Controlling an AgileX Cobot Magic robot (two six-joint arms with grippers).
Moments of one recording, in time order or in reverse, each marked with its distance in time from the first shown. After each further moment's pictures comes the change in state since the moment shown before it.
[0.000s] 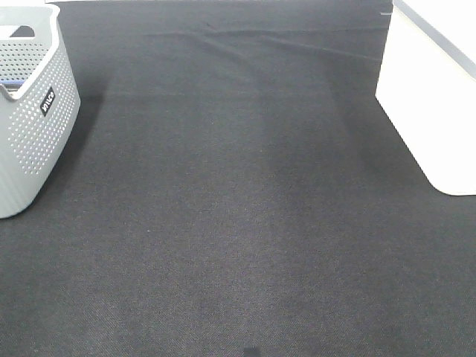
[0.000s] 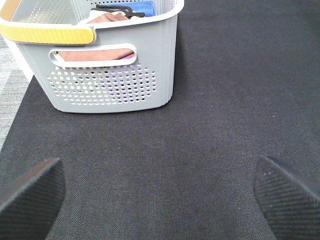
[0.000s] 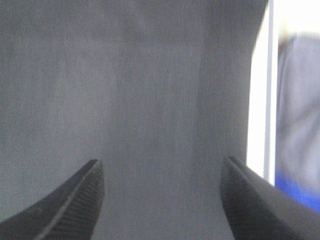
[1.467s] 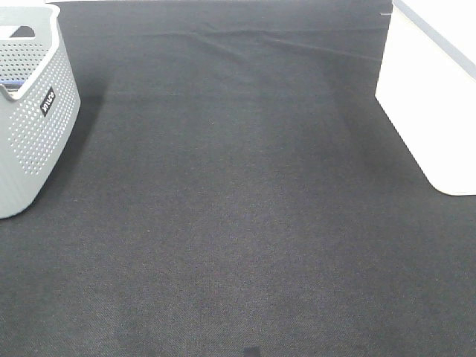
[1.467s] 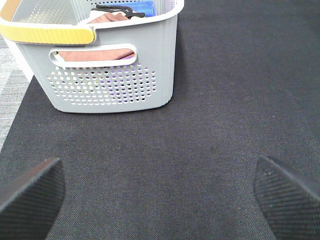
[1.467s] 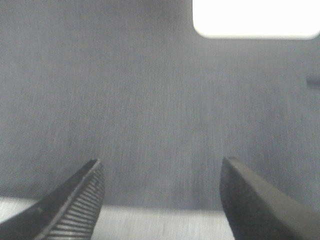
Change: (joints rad) left arm 0.000 0.000 0.000 0.000 0.000 0.000; right arm 0.000 -1.544 1.446 -0.181 -0.136 0.023
